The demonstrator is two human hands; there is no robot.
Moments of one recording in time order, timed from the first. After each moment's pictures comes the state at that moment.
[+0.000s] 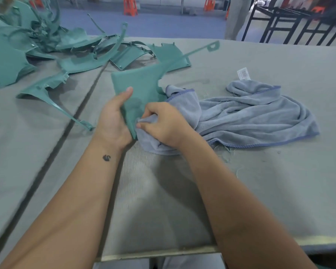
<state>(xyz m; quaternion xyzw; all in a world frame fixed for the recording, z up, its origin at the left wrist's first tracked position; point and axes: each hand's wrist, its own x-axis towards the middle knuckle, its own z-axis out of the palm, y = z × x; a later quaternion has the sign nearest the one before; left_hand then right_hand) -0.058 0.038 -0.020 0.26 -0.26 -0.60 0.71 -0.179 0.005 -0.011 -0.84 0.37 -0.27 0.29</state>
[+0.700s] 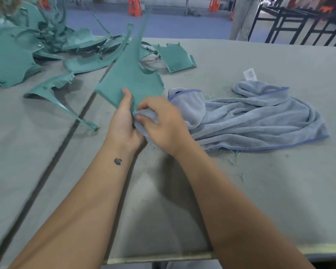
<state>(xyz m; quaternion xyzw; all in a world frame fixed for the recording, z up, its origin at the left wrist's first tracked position) -0.070 0.032 -0.021 0.29 -0.13 -0.59 0.74 -0.164 0.015 -0.023 -0.82 0.26 -0.47 0.20</state>
